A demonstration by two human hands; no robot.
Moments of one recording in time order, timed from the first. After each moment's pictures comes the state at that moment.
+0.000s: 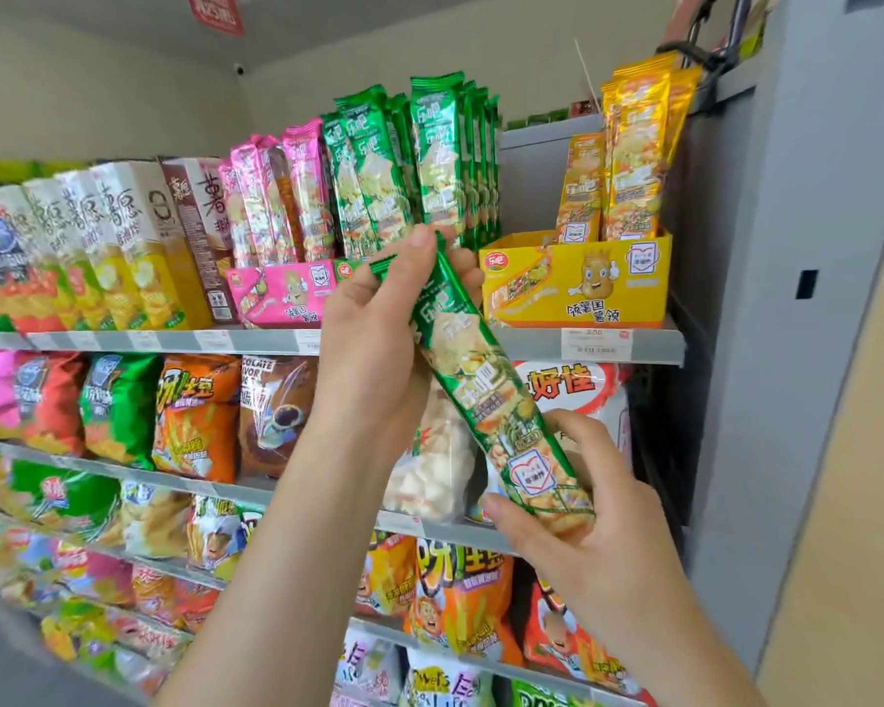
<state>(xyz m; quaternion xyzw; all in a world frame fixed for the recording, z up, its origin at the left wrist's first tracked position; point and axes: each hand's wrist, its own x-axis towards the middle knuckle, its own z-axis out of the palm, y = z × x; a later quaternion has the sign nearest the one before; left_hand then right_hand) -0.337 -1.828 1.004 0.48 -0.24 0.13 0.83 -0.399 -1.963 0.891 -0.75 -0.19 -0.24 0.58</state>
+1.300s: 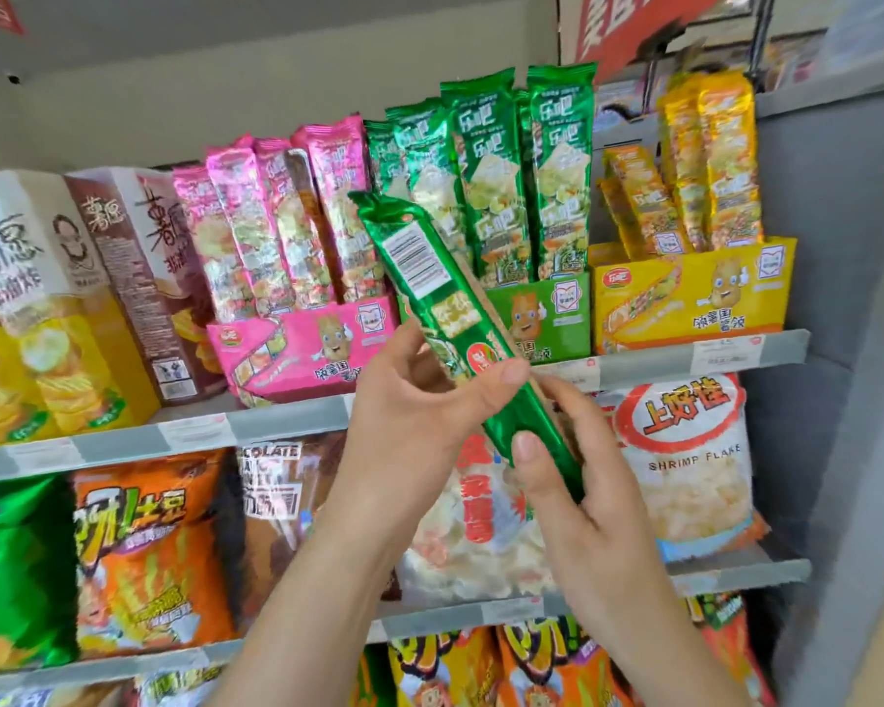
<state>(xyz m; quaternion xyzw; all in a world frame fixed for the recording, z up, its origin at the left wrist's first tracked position) -0.245 -1.698 0.981 0.57 -0.38 0.04 0.72 -0.308 -1.801 0.913 -0.71 -0.09 -0.41 0.57</state>
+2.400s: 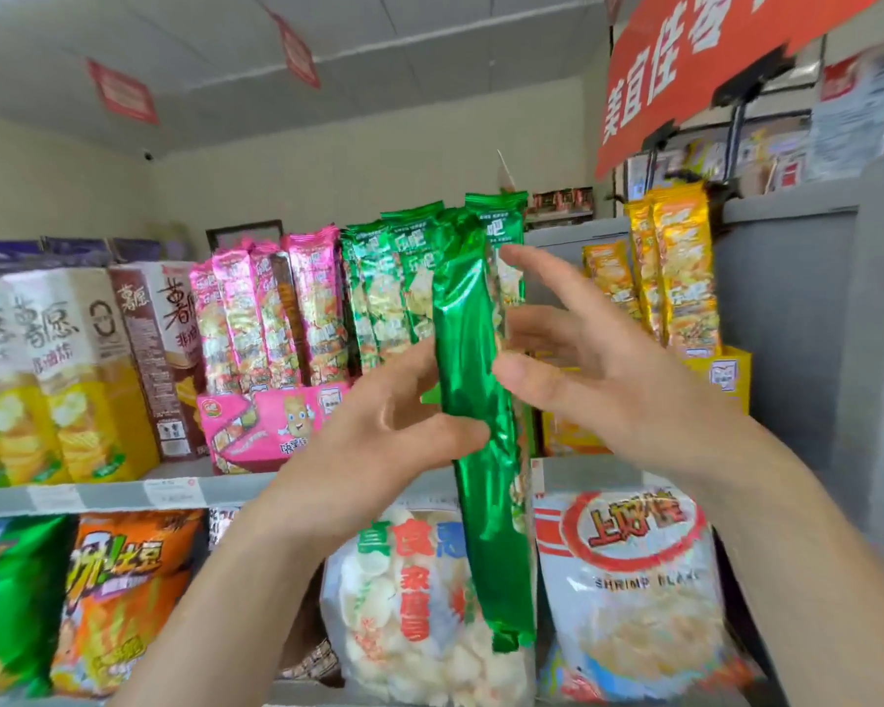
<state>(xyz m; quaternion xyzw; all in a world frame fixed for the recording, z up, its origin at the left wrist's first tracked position) -0.253 -1.735 1.034 0.63 -0.48 -0.03 0.62 -0.302 -1.921 1.047 -0.75 -0.28 -0.24 0.54</state>
